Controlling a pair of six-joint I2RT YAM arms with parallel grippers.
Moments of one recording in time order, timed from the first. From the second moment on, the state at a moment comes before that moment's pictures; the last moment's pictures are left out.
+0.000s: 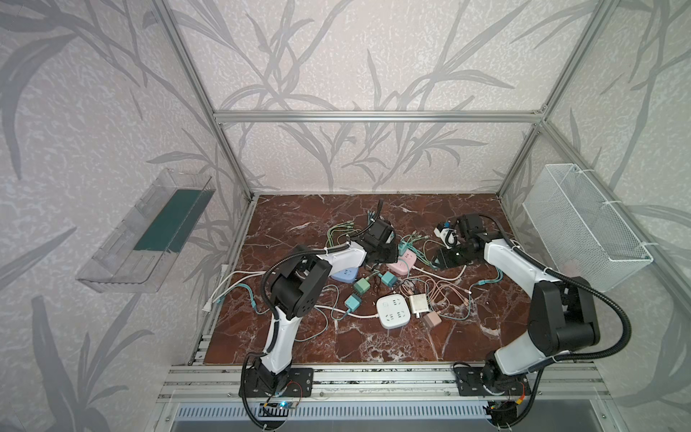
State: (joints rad) left arm -0.68 2.08 1.40 -0.17 0.17 -0.56; right arm 0.14 1.58 1.08 -0.68 -0.30 -0.10
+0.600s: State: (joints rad) left arm -0.68 2.07 1.37 -0.13 0.17 -0.57; right arm 0.21 1.74 1.22 -0.81 -0.07 -0.14
